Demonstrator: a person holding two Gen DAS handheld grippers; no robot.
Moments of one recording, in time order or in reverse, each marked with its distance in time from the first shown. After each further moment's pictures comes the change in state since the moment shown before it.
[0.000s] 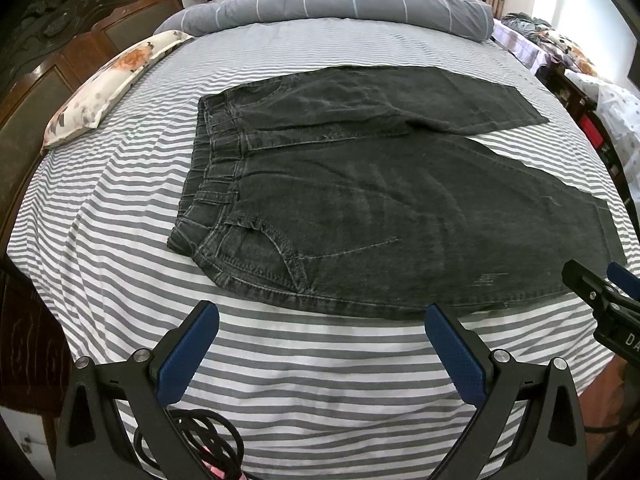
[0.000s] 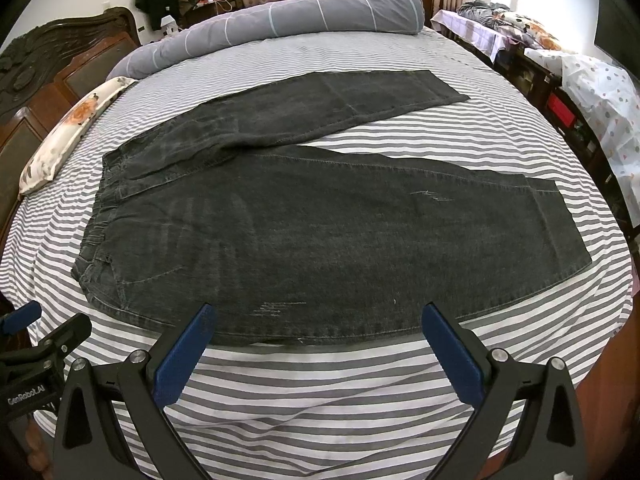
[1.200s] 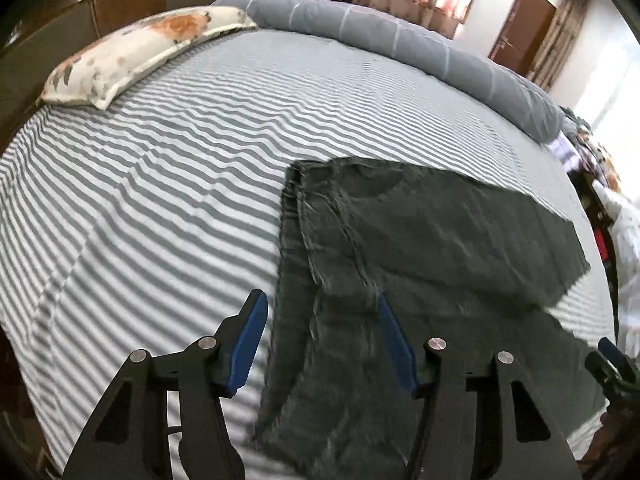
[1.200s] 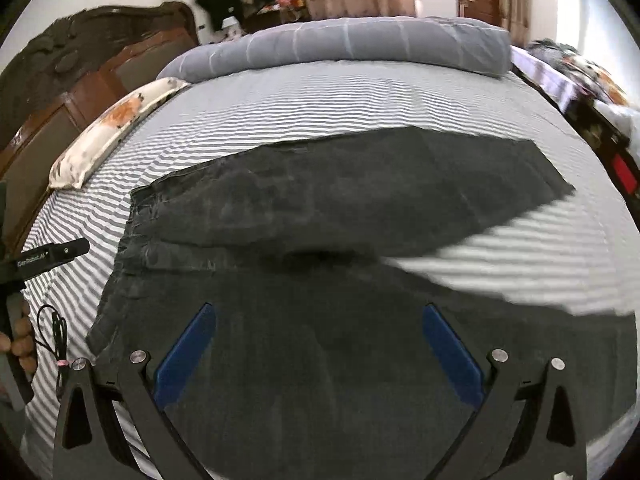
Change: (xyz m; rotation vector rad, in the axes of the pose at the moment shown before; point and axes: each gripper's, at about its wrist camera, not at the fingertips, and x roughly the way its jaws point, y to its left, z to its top) left arm 0.105 0.187 0.149 -0.293 -0.068 -0.101; right arm 0.086 0.075 0.132 -0.164 -0.059 0.170
